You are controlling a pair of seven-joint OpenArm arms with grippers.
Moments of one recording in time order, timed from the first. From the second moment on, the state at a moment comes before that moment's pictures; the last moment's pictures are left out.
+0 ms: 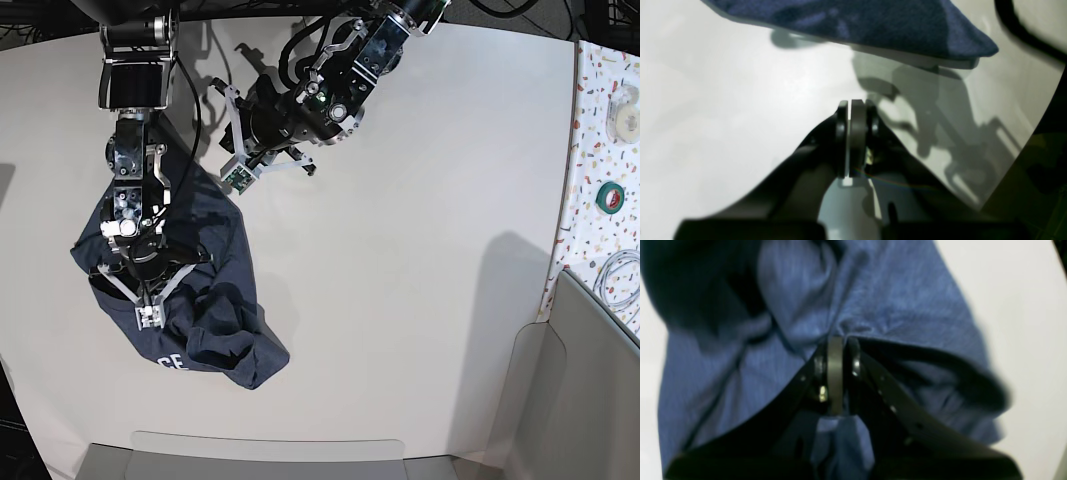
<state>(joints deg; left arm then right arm) 1.5 5.2 35.9 97.6 -12.6 -8.0 58.4 17.2 8.5 3.1 82.2 -5.2 8.4 -43.2</state>
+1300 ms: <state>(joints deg) 8.2 -2.9 35.5 108.3 -12.8 -8.0 53.8 27.9 9.0 16.4 69.7 -16.4 7.8 -17.1</state>
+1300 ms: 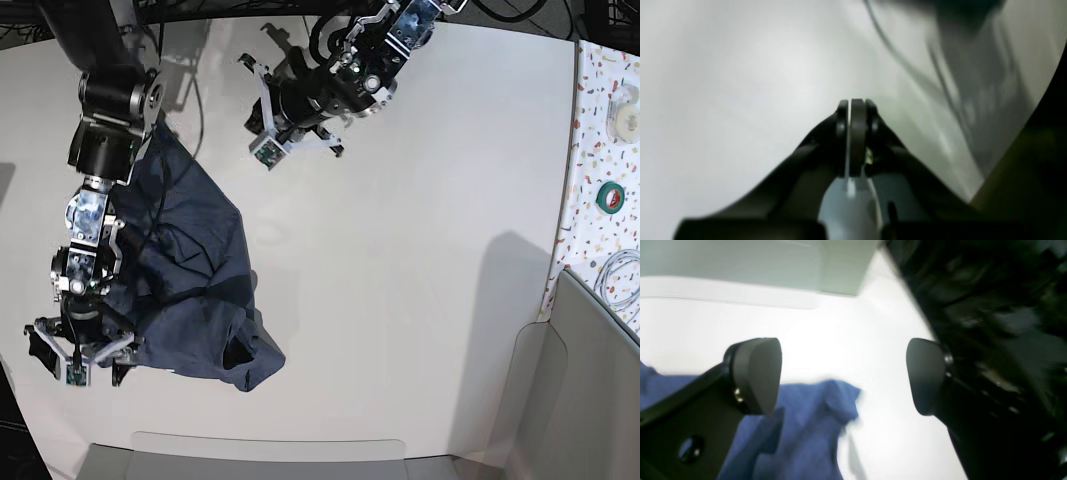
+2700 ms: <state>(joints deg) 10.1 -4.5 35.8 113.1 -12.6 -7.8 47.4 2.7 13.7 12.6 88.3 1.4 8.4 -35.1</state>
